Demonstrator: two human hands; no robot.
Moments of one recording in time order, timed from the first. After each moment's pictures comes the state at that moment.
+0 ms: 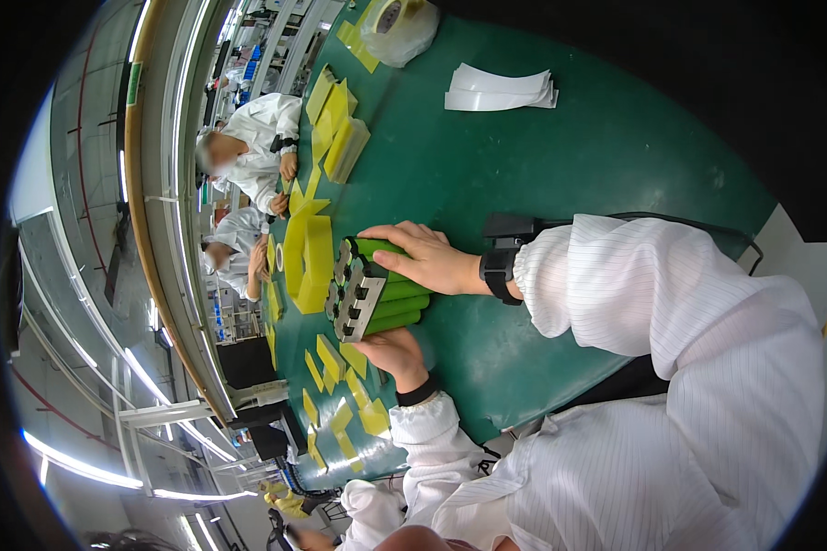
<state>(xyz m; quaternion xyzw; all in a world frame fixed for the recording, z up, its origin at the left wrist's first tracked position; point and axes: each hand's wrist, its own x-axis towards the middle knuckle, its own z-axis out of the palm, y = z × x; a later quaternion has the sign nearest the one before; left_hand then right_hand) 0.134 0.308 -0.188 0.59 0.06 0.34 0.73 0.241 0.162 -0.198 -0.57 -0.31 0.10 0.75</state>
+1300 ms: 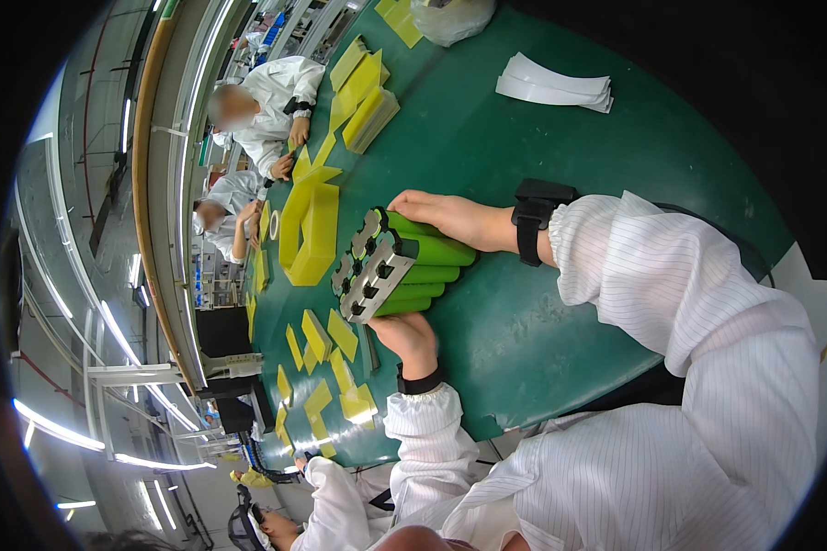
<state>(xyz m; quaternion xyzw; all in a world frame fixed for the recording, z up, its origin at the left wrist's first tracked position) 0.131 0.313 -0.204 0.56 0.14 0.35 0.74 0.273 0.166 -0.188 -0.28 -0.28 0.39 0.83</state>
